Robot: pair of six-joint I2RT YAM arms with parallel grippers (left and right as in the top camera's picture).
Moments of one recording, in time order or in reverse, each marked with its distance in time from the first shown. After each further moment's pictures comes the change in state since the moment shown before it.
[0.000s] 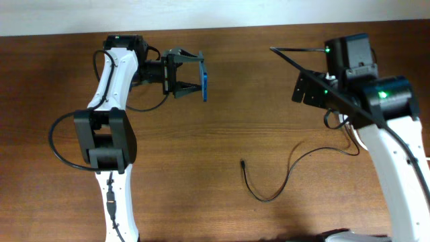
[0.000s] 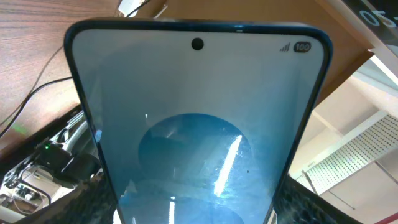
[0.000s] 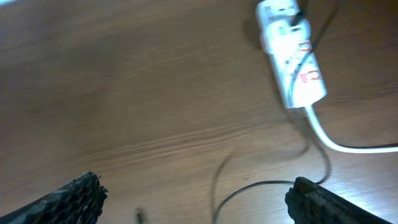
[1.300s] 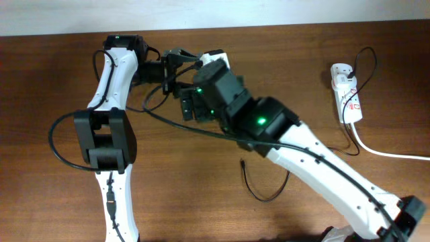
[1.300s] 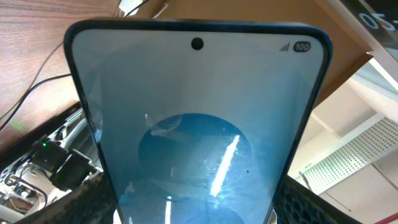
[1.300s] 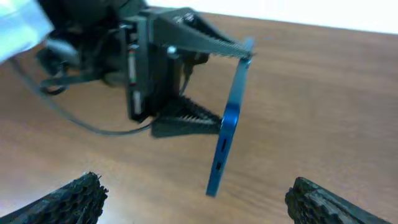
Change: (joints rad) left arm 0.000 0.000 0.000 -0.019 0.000 0.000; right arm 0.607 0.177 0.002 0.467 0.076 0.006
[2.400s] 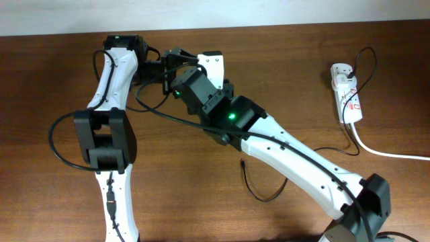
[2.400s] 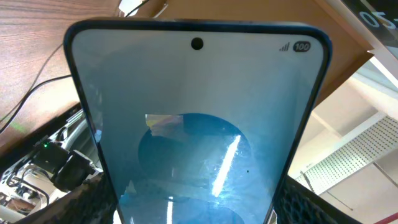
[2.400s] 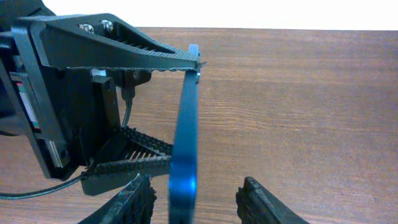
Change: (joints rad) left arm 0.000 0.000 0.000 0.000 0.000 0.008; right arm 0.022 0.139 0.000 0.074 0.241 0.115
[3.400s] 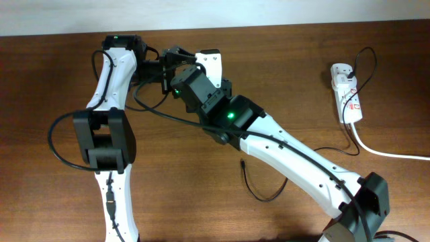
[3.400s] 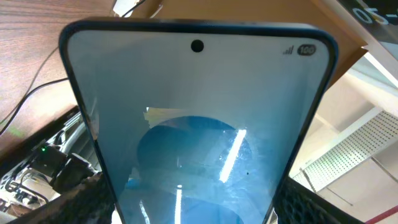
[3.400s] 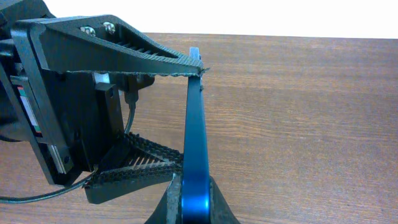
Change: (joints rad) left arm 0.003 0.000 0.000 0.003 0.015 0.019; right arm -0.002 0.006 0.000 0.033 -0.002 -0.021
